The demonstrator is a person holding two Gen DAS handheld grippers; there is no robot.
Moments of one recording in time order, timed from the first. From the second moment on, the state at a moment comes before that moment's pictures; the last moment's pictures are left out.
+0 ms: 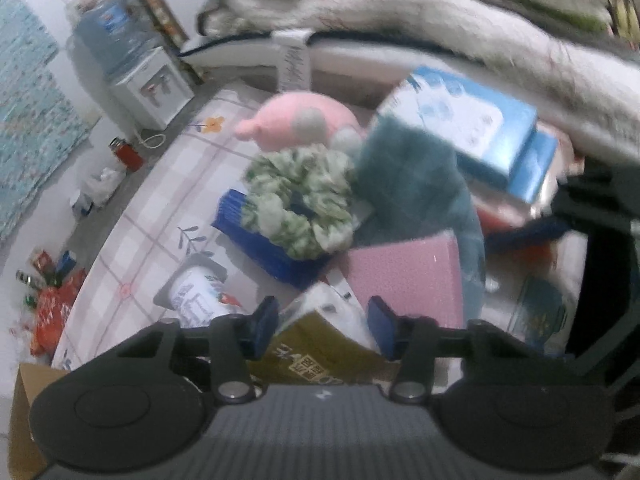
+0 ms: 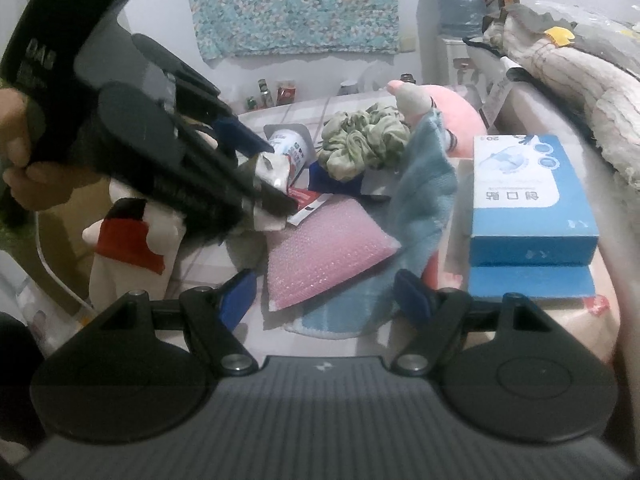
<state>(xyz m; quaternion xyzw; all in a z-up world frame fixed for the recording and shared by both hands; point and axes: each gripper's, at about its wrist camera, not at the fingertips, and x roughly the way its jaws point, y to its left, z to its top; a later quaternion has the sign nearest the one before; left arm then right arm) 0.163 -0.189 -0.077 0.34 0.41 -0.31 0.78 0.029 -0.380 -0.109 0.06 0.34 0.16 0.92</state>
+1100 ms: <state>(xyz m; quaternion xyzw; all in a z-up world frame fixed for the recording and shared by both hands) 0.167 -0.163 -0.063 0.24 0.48 -0.29 0.79 0.019 -0.400 -0.105 0.14 0.35 0.14 0.92</state>
